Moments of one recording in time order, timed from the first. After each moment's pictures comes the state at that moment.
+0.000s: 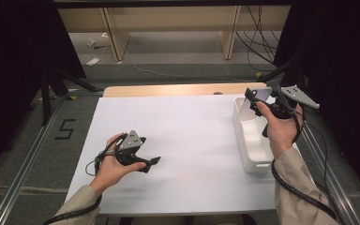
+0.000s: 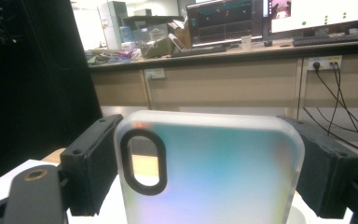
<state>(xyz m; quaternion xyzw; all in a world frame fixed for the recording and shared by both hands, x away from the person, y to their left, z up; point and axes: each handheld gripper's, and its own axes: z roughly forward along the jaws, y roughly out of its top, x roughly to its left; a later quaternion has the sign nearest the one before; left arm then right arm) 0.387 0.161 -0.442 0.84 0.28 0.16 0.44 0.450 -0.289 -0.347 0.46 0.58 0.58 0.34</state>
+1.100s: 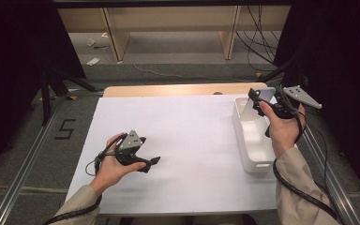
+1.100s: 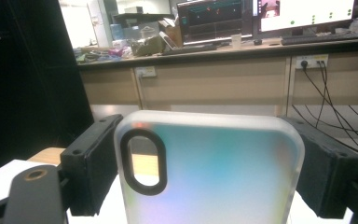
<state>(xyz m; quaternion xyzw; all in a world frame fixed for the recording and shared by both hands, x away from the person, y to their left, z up) 0.387 0.161 -0.442 0.84 0.28 0.16 0.44 0.451 -0.297 -0.349 0.46 0.58 0.57 0.35</state>
